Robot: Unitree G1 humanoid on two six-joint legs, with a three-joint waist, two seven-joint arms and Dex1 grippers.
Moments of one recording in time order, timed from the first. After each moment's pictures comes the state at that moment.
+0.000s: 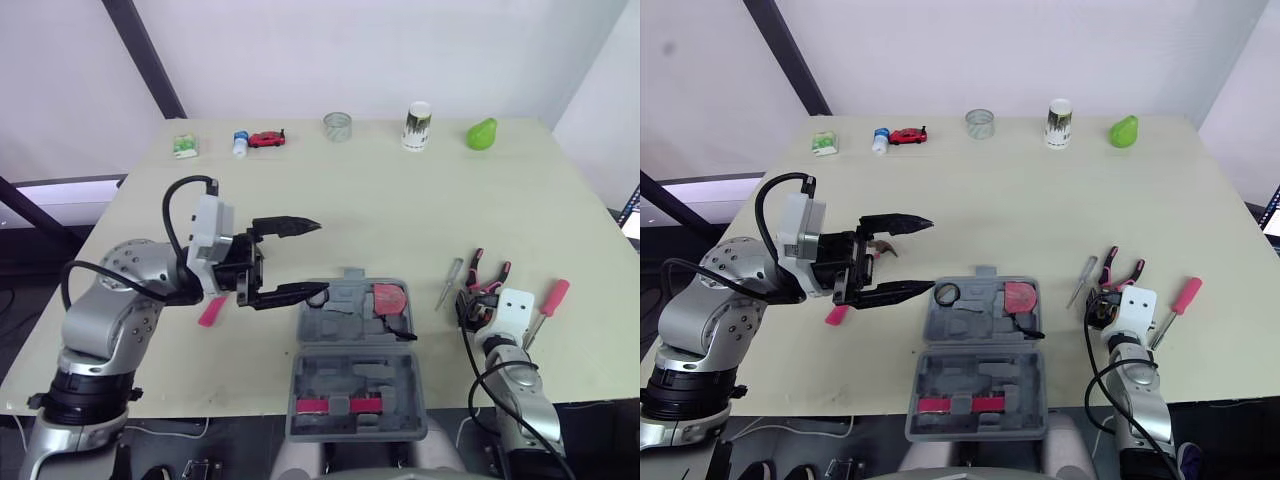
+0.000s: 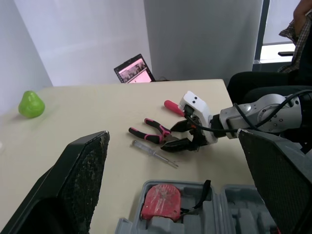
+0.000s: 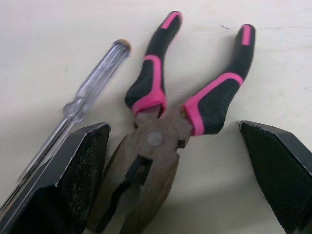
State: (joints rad) left arm -0.30 0.77 0.13 -0.34 -0.70 0.36 -1.20; right arm 0.03 -0.02 -0.15 -0.02 0.14 0.21 -0.05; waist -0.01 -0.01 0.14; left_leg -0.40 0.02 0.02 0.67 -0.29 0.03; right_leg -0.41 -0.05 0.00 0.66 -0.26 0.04
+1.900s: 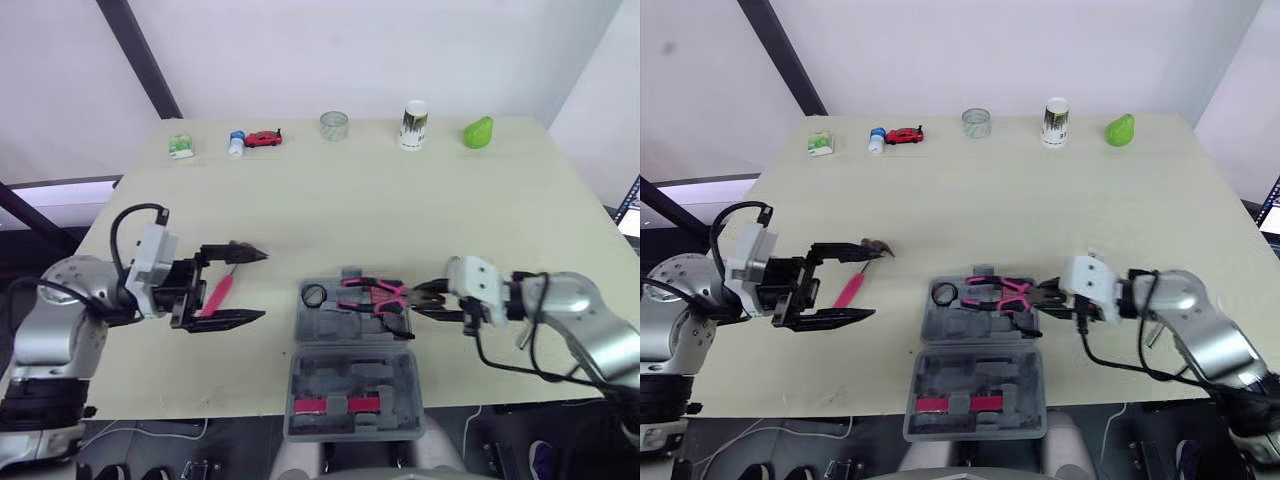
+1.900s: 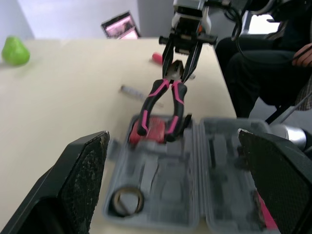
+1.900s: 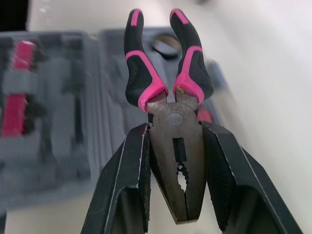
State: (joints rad) left arm -0.17 0.91 0.24 -0.02 -0.64 0.15 -1.54; right arm -0.39 -0.74 0.31 -0.34 0.25 0.47 1.03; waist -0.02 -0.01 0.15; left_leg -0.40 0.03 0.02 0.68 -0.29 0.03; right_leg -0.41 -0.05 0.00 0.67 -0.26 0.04
